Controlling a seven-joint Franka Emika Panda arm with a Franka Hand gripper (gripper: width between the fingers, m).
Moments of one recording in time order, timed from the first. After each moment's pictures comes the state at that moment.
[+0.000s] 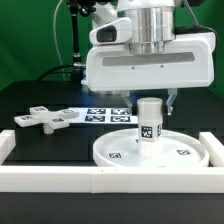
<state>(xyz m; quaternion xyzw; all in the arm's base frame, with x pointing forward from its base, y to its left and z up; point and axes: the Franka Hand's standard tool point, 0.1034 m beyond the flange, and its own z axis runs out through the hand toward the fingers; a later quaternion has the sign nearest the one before) 0.563 0.033 0.076 -0.99 0.16 -0.02 0.05</state>
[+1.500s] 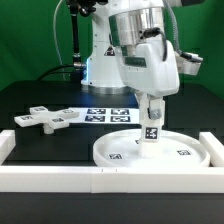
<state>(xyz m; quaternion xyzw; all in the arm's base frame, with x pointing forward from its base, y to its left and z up) 0.559 0.036 0.074 -0.73 0.67 0.02 0.11</state>
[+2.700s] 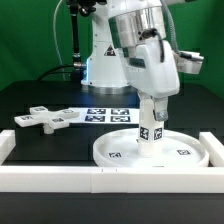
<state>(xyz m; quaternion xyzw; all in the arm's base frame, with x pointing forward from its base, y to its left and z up) 0.563 0.040 0.075 -0.77 0.63 0.03 0.12</state>
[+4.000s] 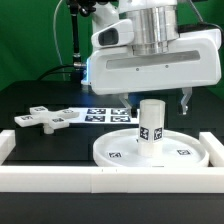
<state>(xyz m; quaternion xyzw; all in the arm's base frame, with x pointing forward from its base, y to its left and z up) 0.573 0.045 0.078 -1.00 0.06 -0.01 0.07</state>
